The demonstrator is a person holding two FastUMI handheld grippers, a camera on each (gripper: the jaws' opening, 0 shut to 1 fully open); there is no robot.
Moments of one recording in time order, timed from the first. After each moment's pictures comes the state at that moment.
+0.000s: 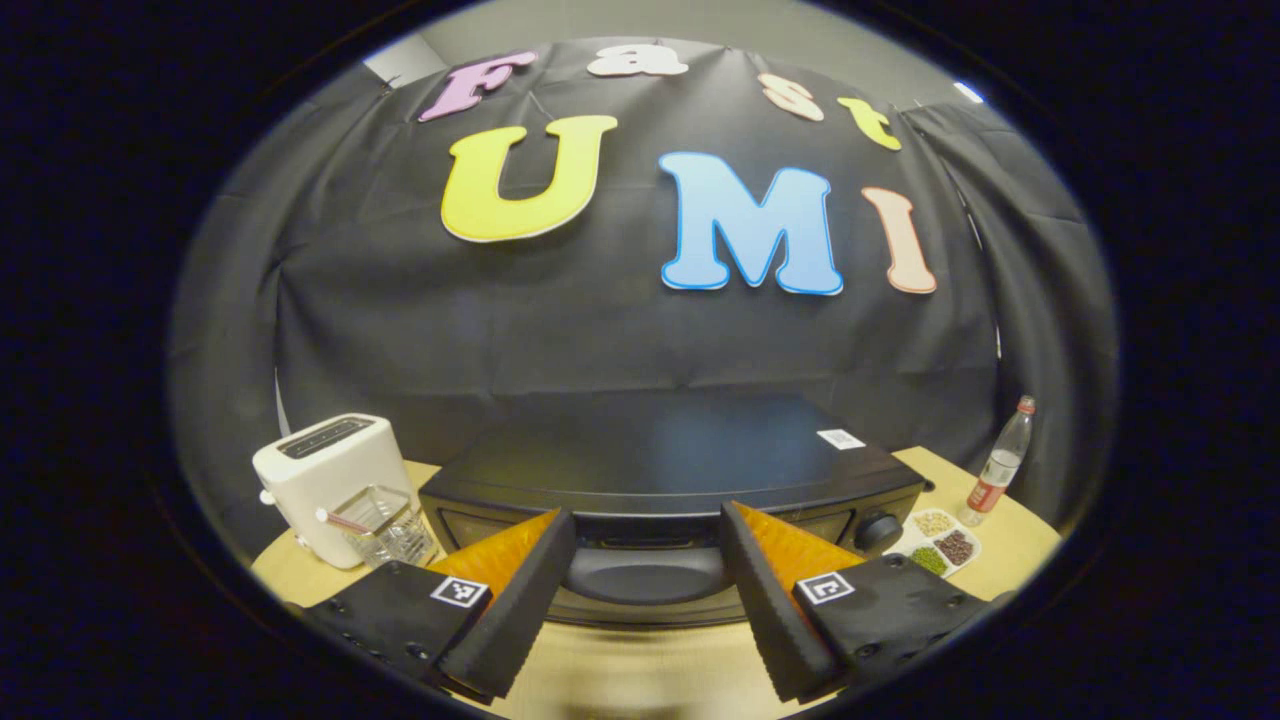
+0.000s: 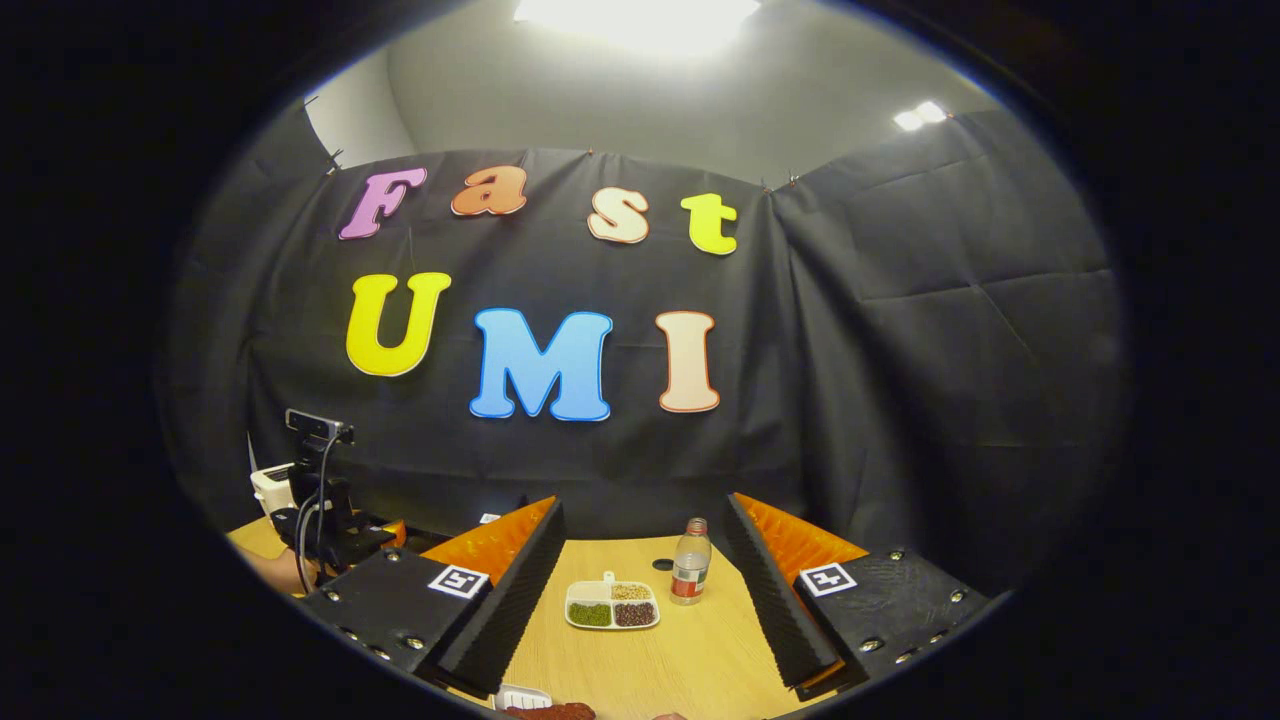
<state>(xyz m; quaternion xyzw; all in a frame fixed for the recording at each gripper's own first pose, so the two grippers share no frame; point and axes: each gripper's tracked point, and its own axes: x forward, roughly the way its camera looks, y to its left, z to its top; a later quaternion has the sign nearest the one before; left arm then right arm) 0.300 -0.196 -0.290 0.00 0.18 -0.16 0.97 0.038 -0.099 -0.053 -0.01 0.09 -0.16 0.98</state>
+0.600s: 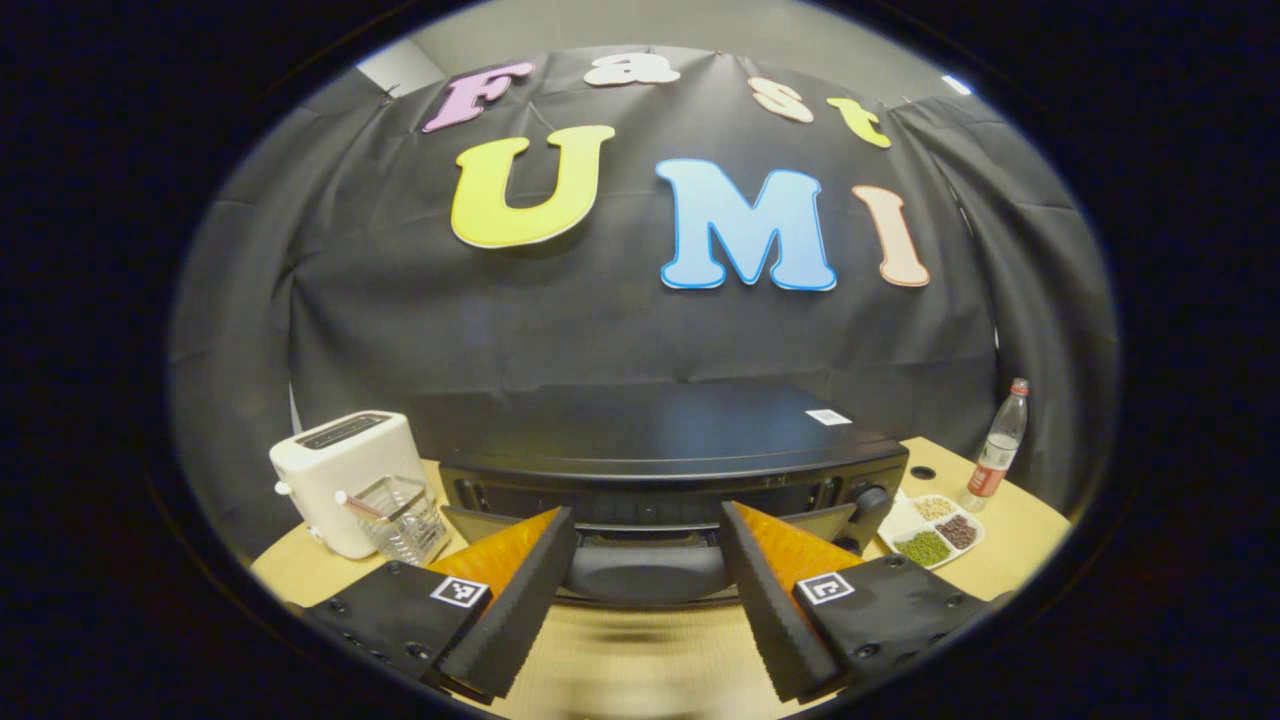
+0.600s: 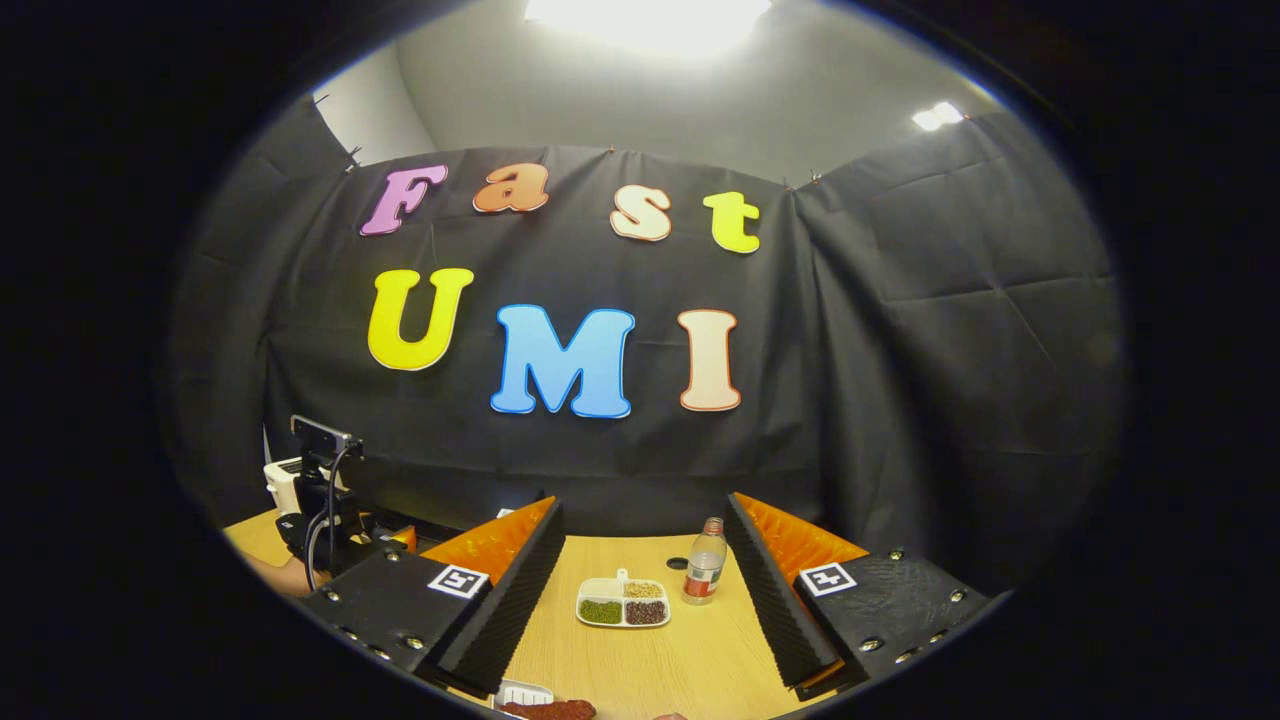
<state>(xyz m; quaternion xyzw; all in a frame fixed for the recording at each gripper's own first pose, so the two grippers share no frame) 0.260 -0.185 -0.293 0.00 0.18 -0.16 0.97 0.040 -0.086 -0.052 -0.02 0.09 -0.12 0.99</state>
